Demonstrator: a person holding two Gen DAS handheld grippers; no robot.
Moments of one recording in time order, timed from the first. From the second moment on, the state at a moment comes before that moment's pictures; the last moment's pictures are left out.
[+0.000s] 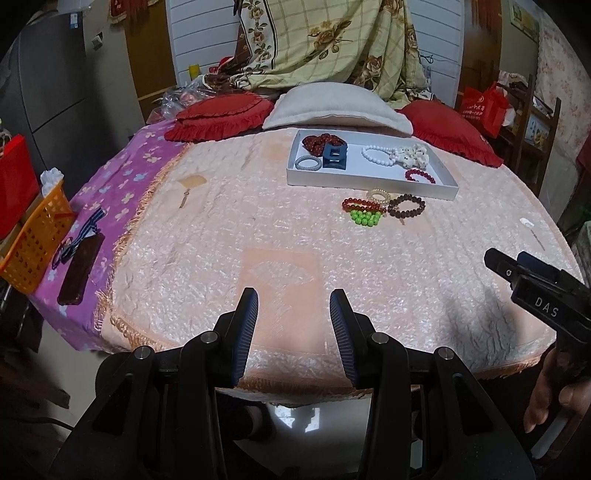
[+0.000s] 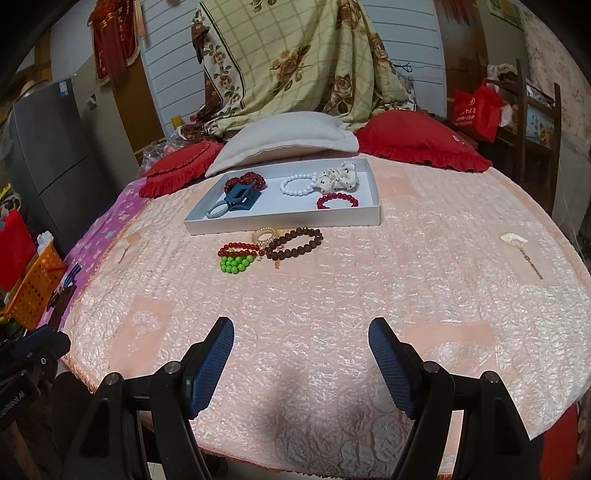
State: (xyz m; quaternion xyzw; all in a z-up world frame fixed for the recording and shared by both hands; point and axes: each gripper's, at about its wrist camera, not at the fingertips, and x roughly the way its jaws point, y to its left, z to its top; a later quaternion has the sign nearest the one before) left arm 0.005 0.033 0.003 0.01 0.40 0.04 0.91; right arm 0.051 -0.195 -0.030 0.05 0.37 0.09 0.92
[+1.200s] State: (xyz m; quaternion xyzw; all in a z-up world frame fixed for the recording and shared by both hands) left arm 0.140 0.059 -0.050 -0.02 0.49 -0.05 0.87; right arm 0.157 -0.203 -0.072 0.06 0.42 0.10 0.90
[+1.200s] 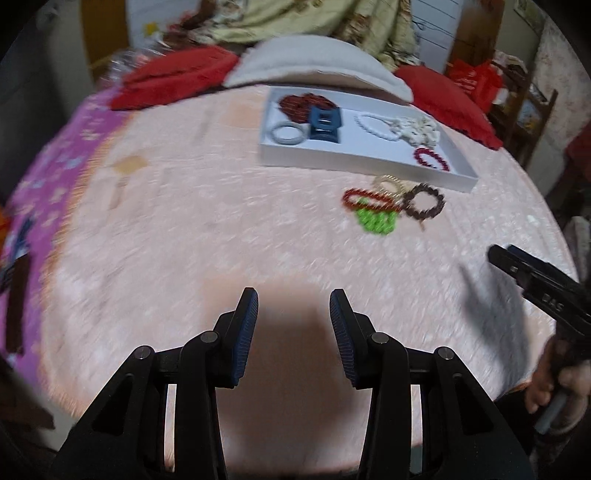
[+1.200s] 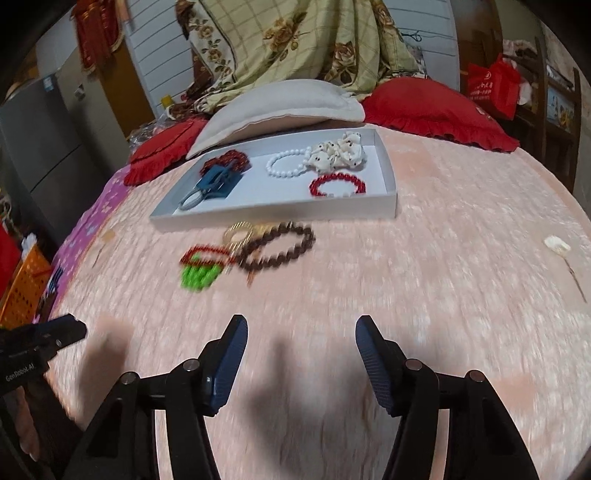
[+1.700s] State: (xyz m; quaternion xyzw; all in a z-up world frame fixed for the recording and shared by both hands) left arm 0.264 0.010 -0.091 0.00 0.51 -0.13 0.85; right arm 0.251 -0.184 -0.096 0.03 0.45 0.11 0.89
